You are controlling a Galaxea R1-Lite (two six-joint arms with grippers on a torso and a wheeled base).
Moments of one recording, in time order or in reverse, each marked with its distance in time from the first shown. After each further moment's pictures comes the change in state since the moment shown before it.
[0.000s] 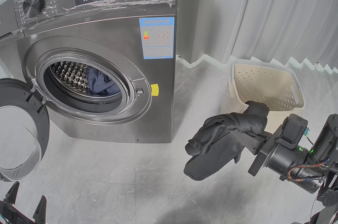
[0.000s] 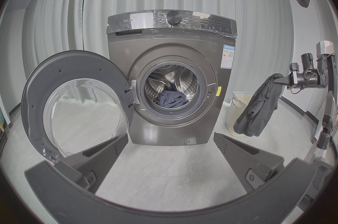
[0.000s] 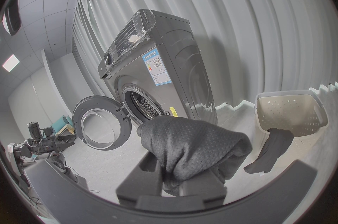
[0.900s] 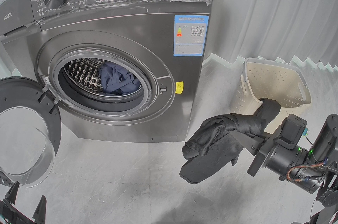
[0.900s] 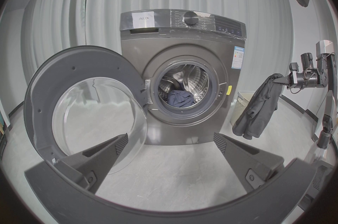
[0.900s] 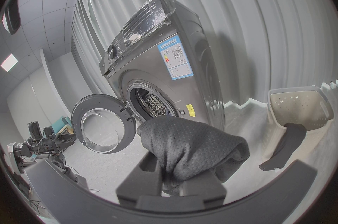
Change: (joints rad) left arm 0.000 0.000 0.000 0.000 -0.001 0.004; right arm 0.000 0.006 -0.003 0.001 0.002 0.000
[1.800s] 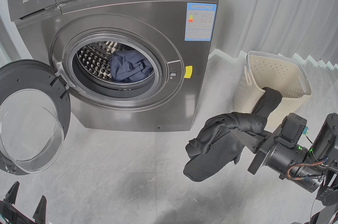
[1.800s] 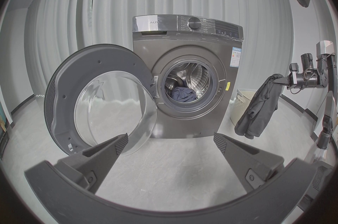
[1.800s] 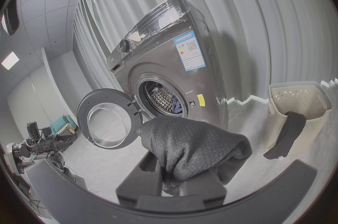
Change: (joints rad) left arm 0.001 0.002 0.000 0.000 0.000 -0.003; right arm -0.012 0.001 -0.001 0.000 0.000 0.000
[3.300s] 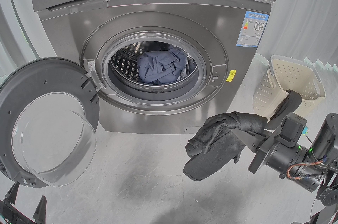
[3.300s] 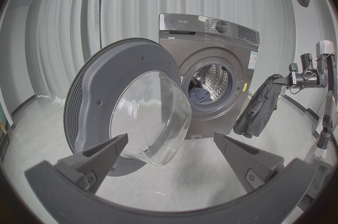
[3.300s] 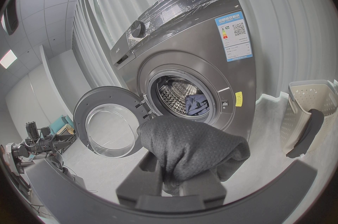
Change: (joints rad) left arm 0.000 0.000 0.000 0.000 0.001 0.001; right arm -0.006 0.002 0.001 0.000 -0.001 0.000
